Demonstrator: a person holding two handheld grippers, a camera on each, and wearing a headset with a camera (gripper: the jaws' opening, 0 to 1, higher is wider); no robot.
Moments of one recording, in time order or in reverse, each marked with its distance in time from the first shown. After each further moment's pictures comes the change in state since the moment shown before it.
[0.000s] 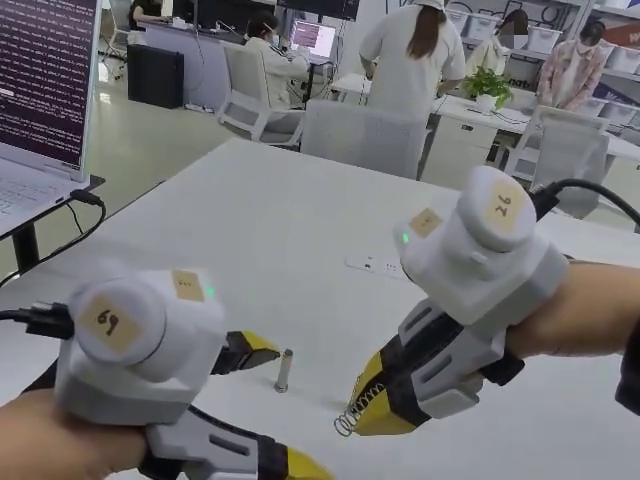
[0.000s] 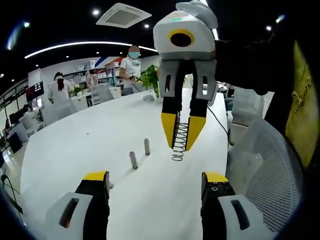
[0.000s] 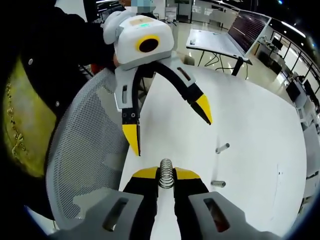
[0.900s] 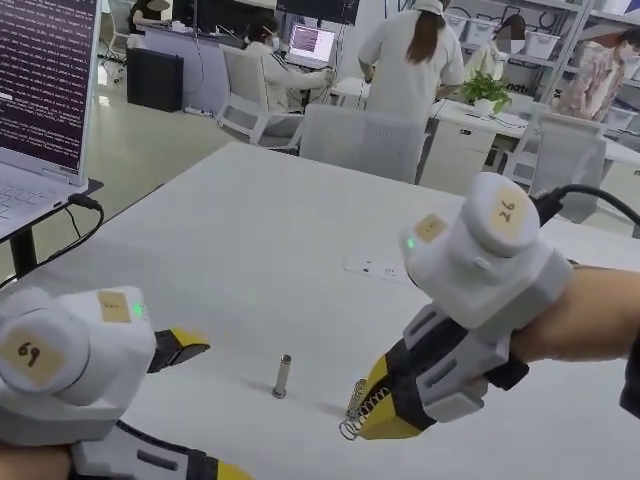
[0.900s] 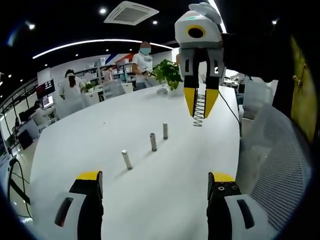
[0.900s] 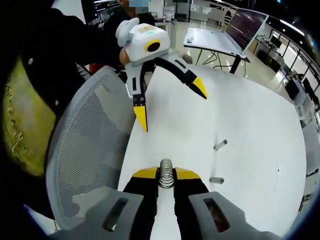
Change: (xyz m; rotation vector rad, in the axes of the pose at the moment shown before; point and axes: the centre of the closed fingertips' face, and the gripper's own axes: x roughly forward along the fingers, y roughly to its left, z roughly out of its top) left arm -0.027 0.035 -0.042 -0.001 0.036 0.105; right arm -0.003 -0.005 -0.005 0.014 0.010 -0.007
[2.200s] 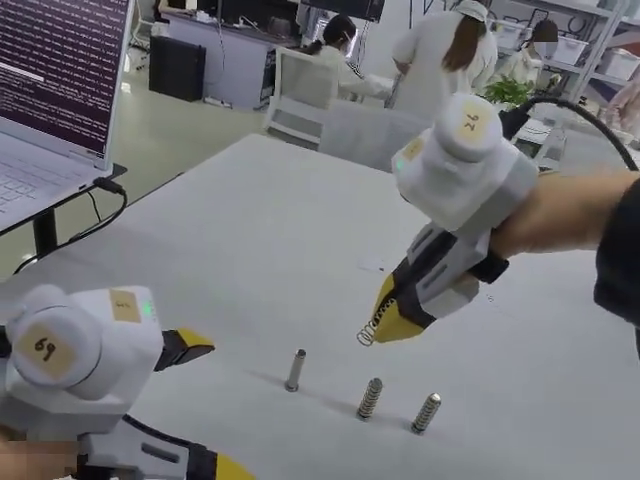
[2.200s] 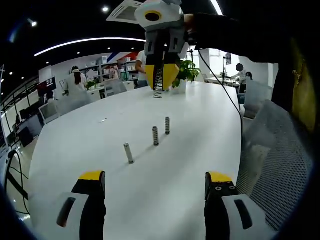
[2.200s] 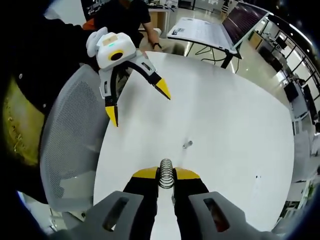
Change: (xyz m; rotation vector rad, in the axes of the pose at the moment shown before) left arm -0.001 0.004 -0.016 -0.012 0.007 0.006; right arm -0.015 -0.076 0.022 -0.066 0.157 -0.047
